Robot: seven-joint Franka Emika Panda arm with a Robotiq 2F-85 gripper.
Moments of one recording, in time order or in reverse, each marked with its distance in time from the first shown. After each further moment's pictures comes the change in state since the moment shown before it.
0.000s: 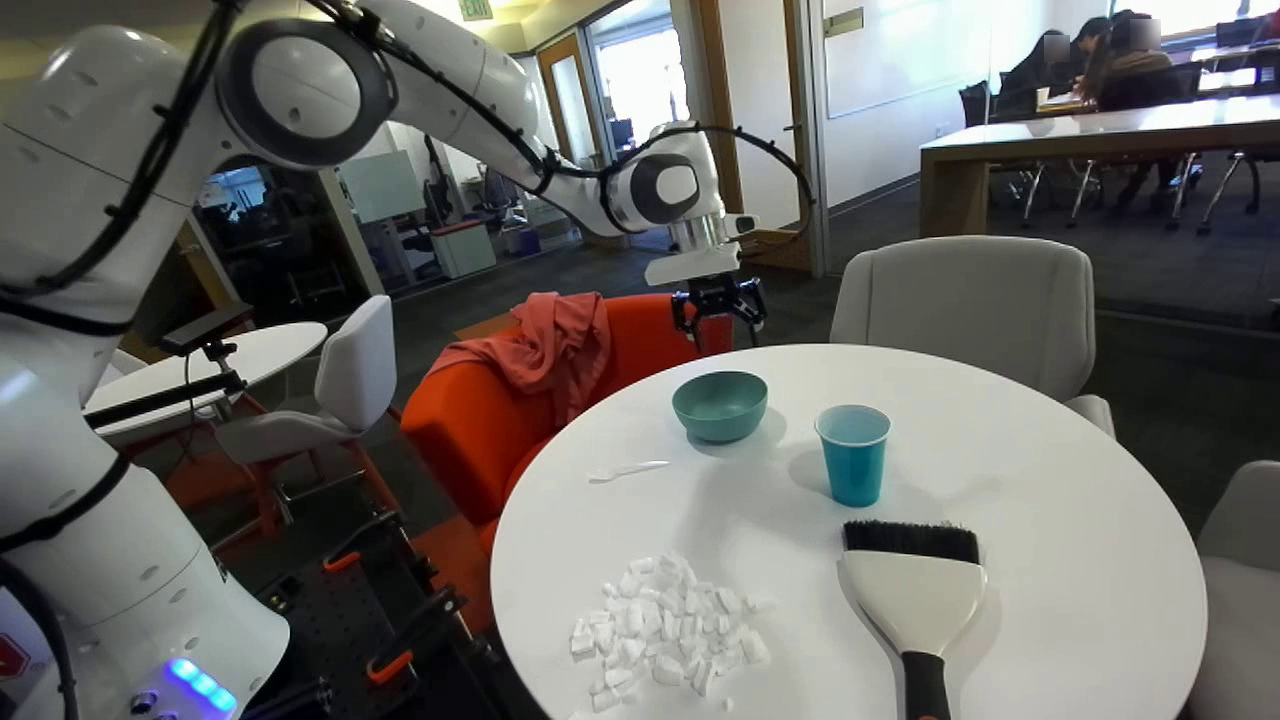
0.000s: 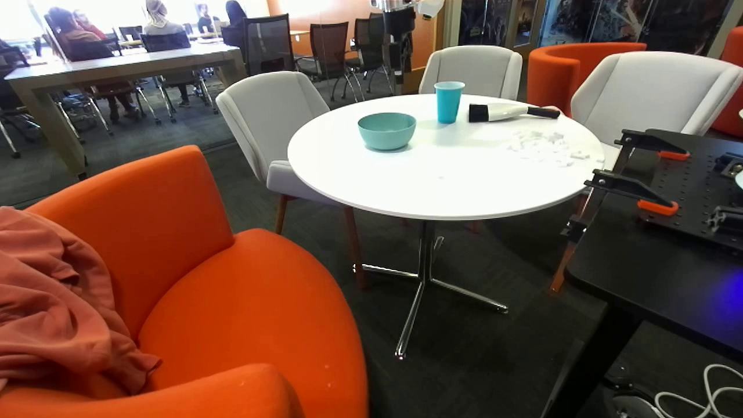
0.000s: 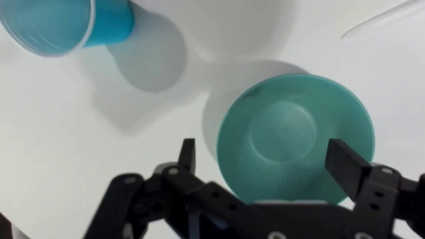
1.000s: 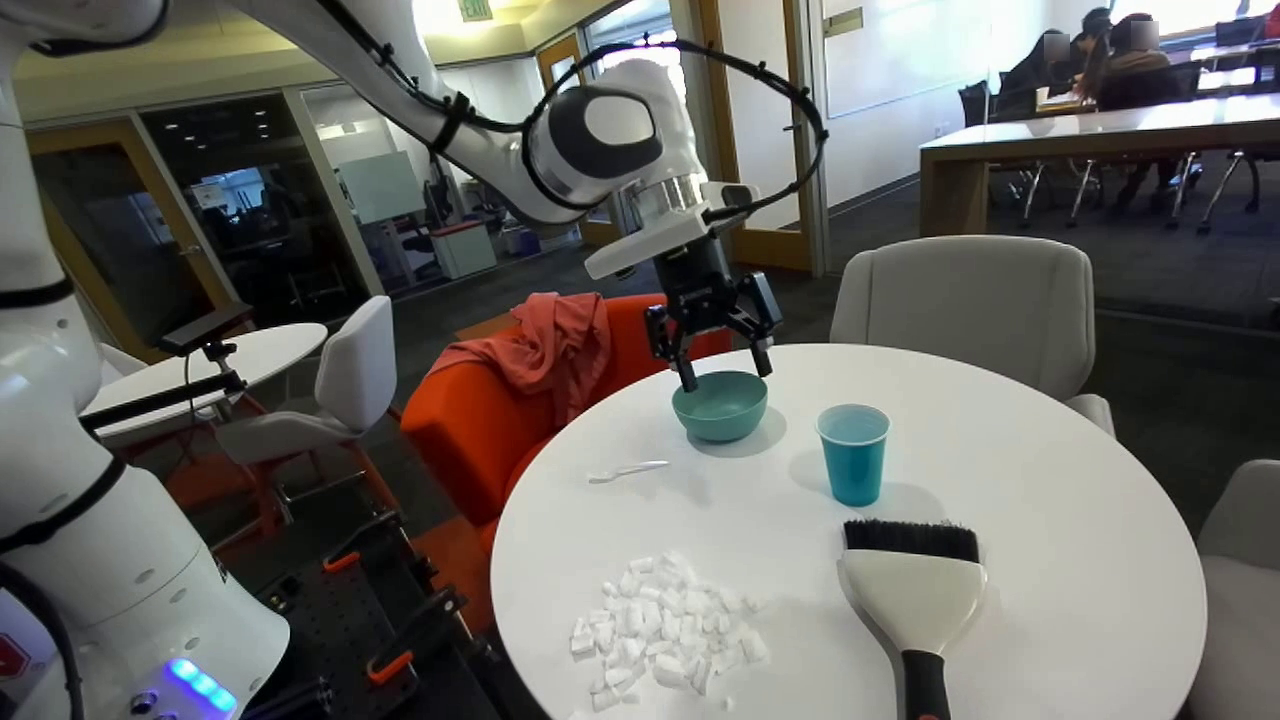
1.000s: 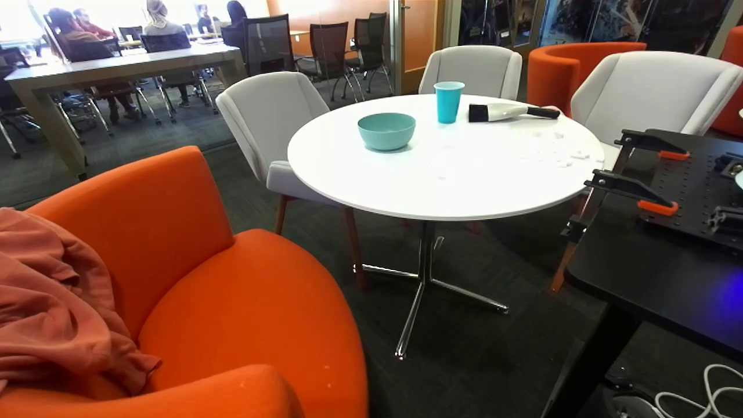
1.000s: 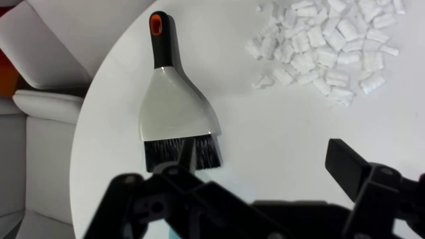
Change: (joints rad) arm -0.078 -0.495 -0.199 -0.622 -0.238 0.064 0.034
